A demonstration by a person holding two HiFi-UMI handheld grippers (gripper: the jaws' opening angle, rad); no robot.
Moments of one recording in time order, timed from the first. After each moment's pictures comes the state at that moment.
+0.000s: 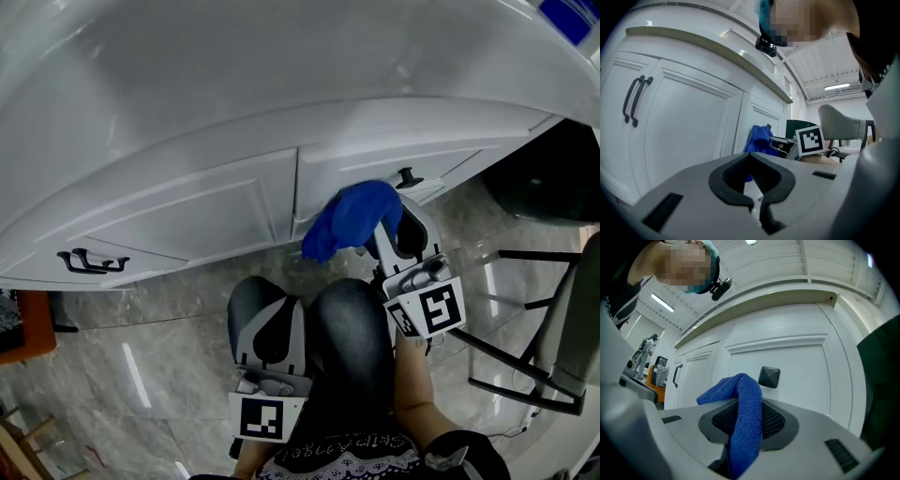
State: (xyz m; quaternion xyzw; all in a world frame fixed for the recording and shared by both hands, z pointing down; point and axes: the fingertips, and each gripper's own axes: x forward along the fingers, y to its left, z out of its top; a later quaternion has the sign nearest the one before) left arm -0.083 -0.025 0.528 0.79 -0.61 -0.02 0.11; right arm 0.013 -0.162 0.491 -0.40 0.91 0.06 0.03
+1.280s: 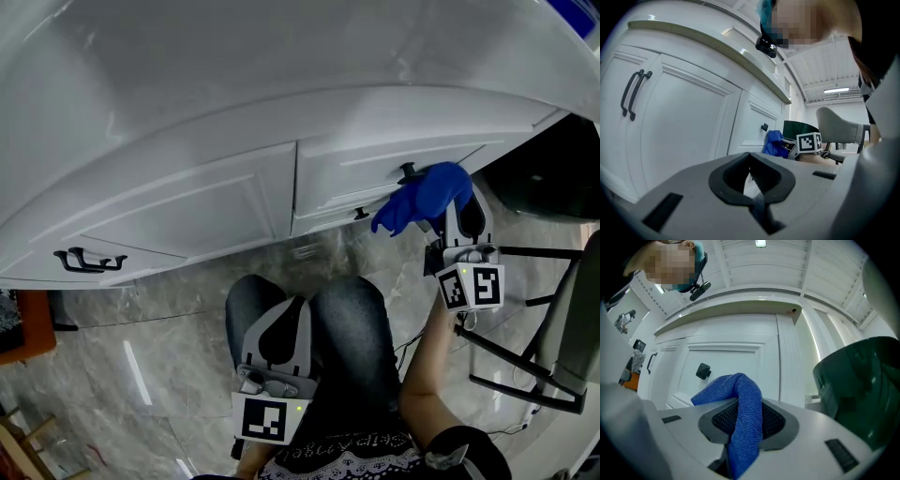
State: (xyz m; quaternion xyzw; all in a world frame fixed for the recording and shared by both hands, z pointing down) left arm -0.073 -0.022 0.529 0.79 -0.60 -0.03 0.13; right arm 0.136 -0.209 0.492 -0.53 0.84 0.08 0.02
